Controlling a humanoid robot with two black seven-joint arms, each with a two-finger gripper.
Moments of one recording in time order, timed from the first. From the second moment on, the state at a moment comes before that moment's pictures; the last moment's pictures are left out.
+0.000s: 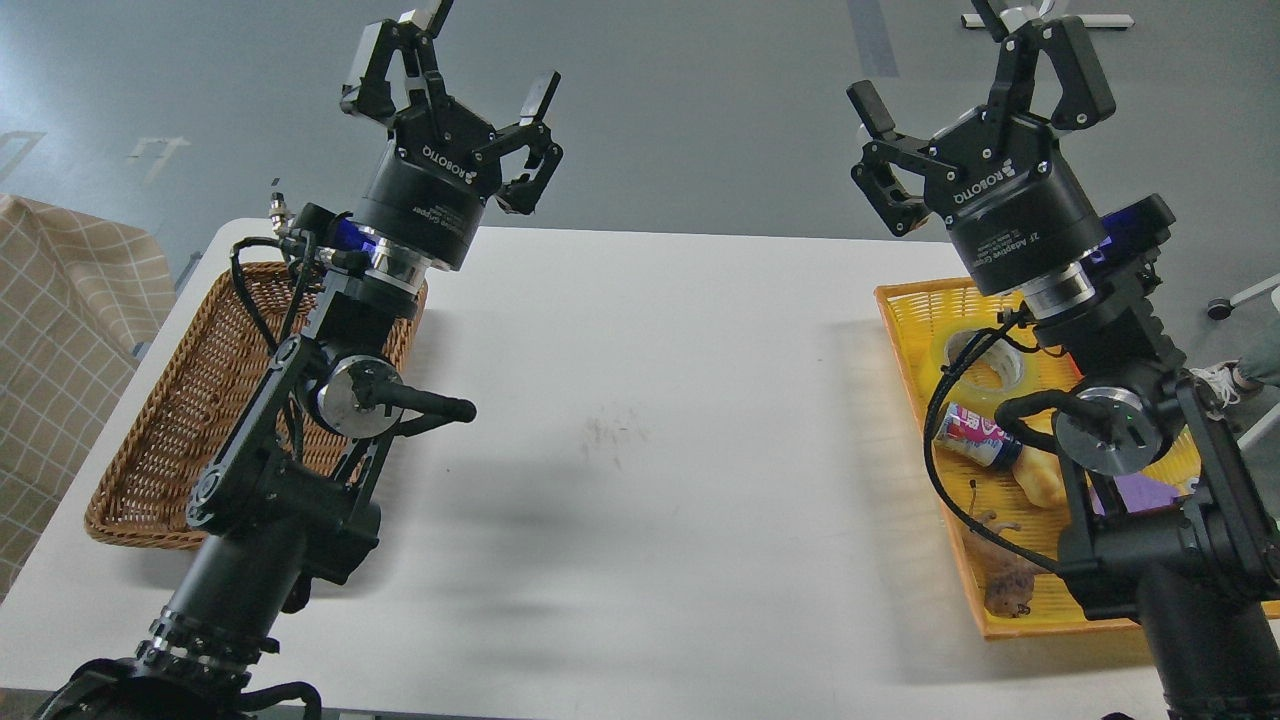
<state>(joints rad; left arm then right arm) -0.42 -0.02 -1.39 -1.34 0.71 -0.34 -0.24 0.41 0.00 1.45 1.43 -0.81 0.49 0.09</state>
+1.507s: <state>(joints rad) -0.38 0.01 -1.40 -1.35 0.71 -0.33 -0.25 0.41 -0.24 1.45 1.39 -1.42 0.49 0.09</state>
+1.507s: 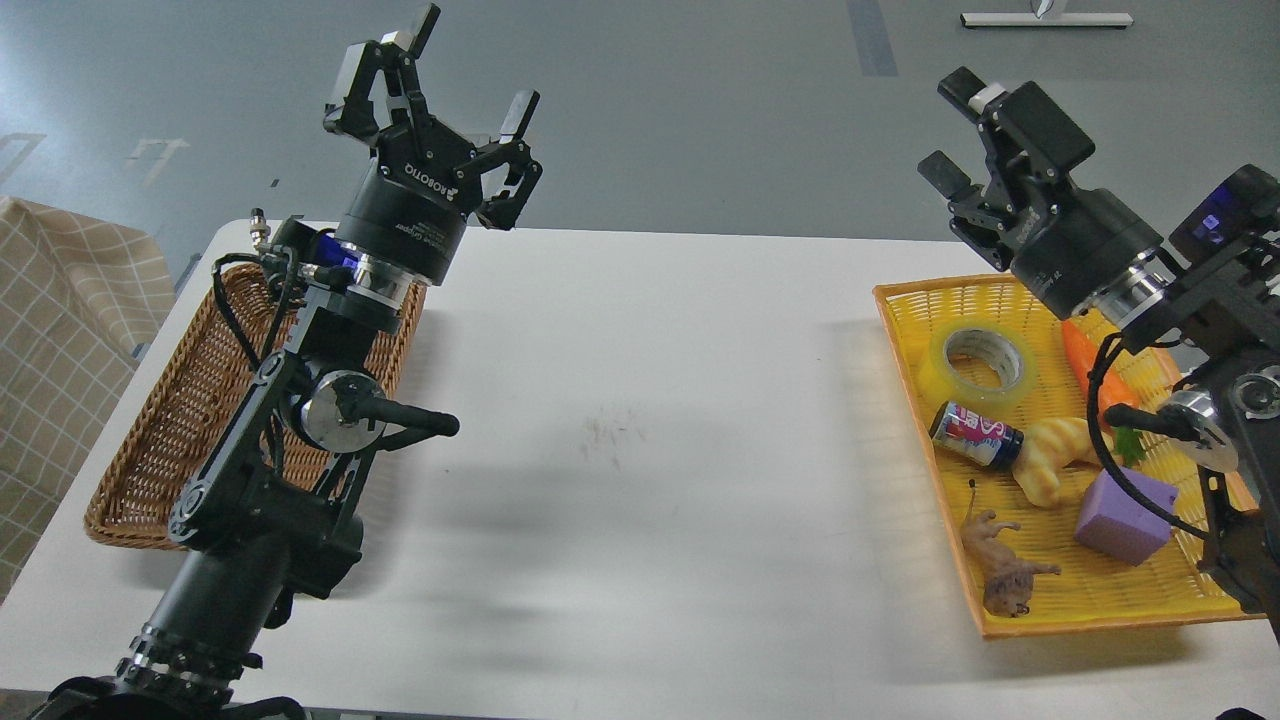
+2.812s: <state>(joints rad) -0.32 0.05 -1.41 -1.38 0.72 -0.34 -0.25 0.46 -0.40 1.50 1.36 -2.18 0.49 0.12</state>
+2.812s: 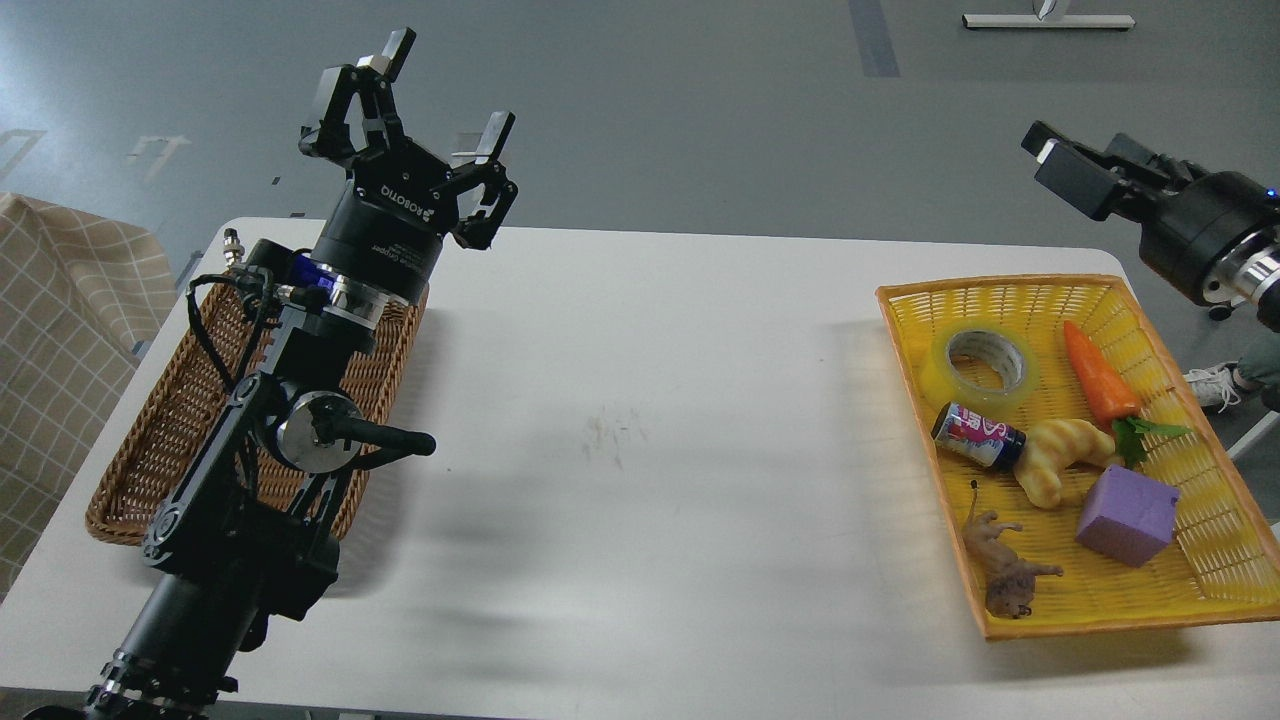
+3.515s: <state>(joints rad) -0.31 0.05 -1.41 -1.38 0.71 -0.34 -0.25 0.53 -0.41 1.28 1.06 -2.18 0.49 -0.01</state>
